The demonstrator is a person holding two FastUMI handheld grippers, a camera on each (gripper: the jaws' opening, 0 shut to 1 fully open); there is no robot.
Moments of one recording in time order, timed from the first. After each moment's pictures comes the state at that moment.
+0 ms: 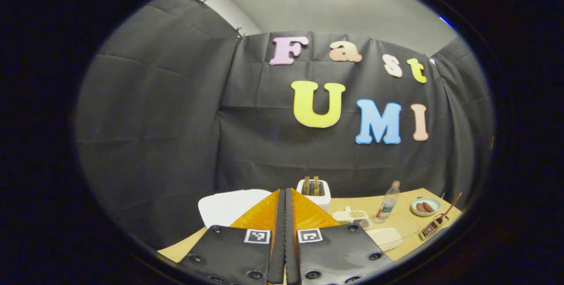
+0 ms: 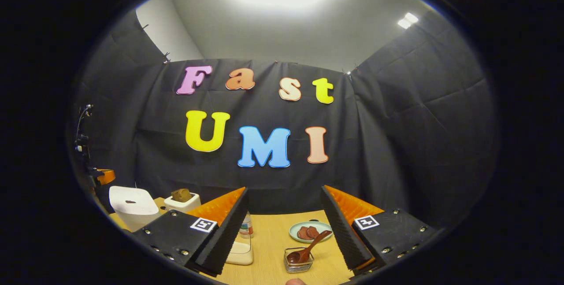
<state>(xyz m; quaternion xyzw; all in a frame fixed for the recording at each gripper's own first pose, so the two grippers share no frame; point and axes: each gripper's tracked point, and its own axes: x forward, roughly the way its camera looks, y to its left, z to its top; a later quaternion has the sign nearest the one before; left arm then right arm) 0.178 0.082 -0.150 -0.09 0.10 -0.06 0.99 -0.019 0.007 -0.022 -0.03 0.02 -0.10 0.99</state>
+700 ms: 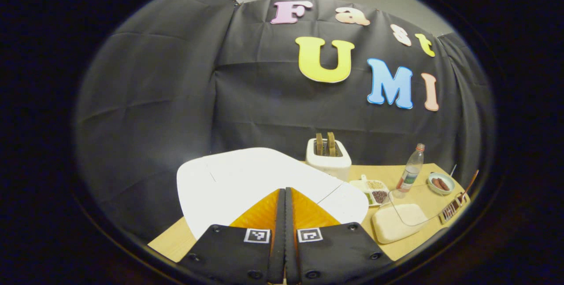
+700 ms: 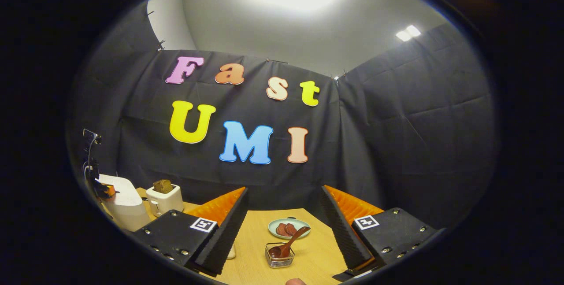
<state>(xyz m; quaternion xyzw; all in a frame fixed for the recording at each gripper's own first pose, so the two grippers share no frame) 0.215 0.074 -0.284 -0.08 0.21 -0.07 0.97 -0.043 0.006 -0.015 -0.07 0.02 -0.16 0.98</state>
